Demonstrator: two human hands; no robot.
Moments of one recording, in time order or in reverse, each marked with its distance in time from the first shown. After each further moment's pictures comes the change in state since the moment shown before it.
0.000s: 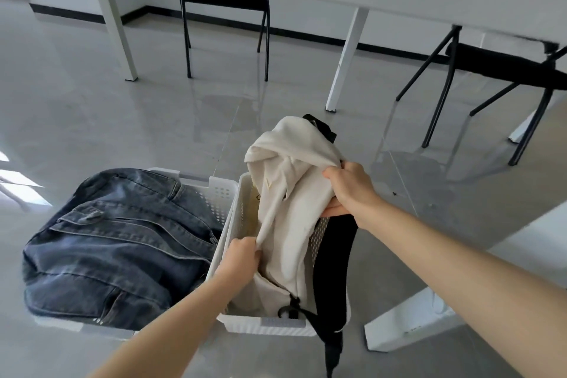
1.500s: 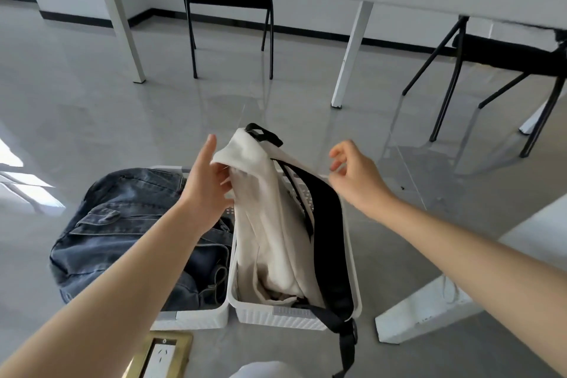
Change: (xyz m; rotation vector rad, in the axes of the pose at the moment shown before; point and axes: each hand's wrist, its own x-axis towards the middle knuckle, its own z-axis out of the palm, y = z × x) left_hand -0.022 0.044 -0.159 -1.382 -0.075 -0.124; right_hand 0.019 0.019 -0.005 -0.515 0.071 -0.528
